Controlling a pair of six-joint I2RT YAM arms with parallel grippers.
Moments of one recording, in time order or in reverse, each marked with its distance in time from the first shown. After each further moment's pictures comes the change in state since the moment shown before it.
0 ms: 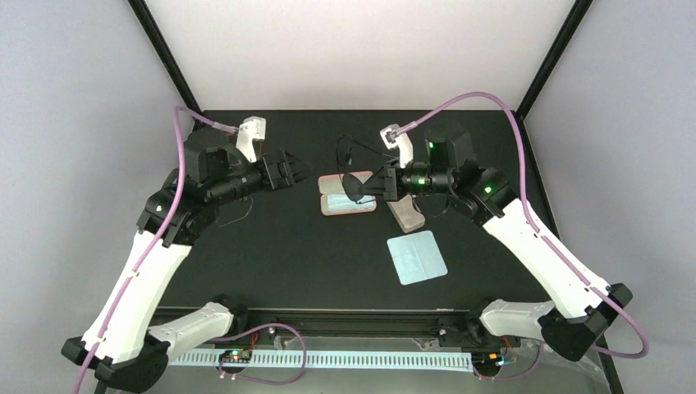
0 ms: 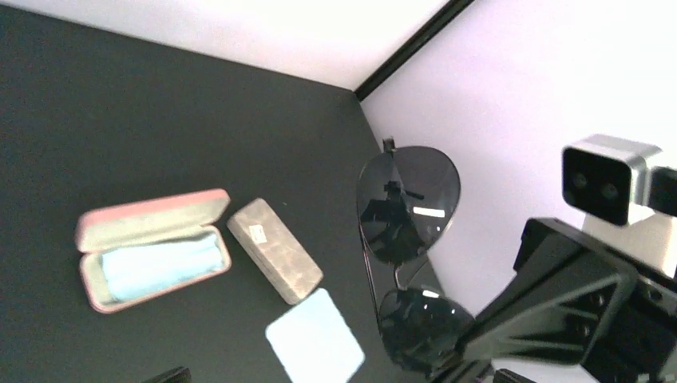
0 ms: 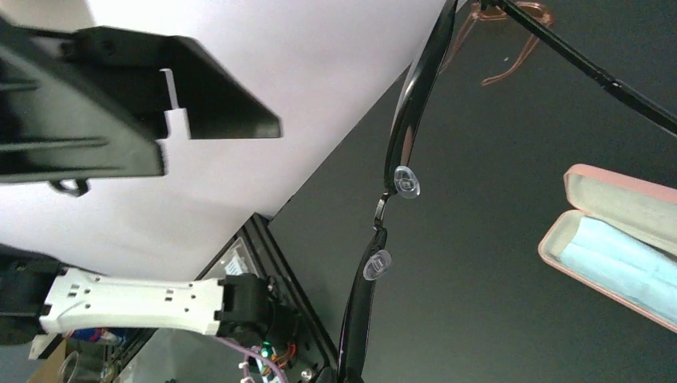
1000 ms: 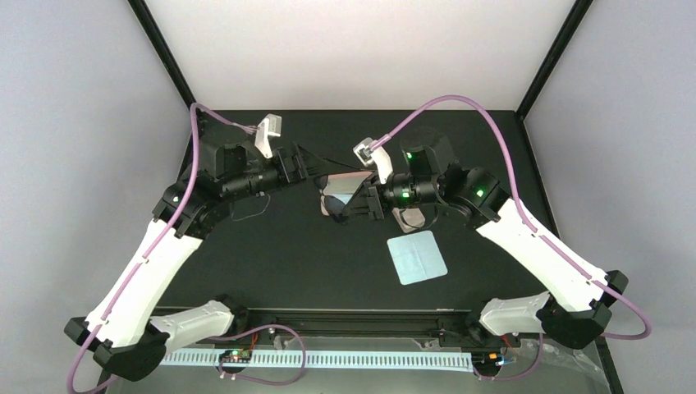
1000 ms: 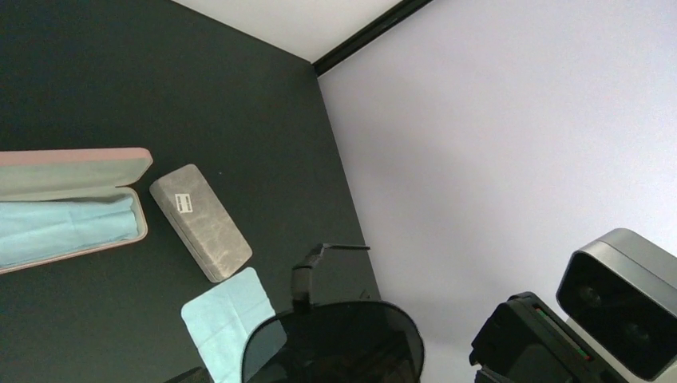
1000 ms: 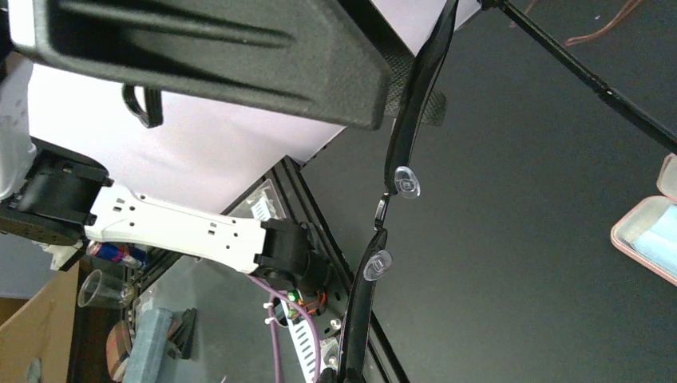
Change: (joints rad) left arm -0.098 0.074 0.011 0.078 0.043 -0.258; right arm 0.215 0.043 0.142 -0.152 0.050 -0.053
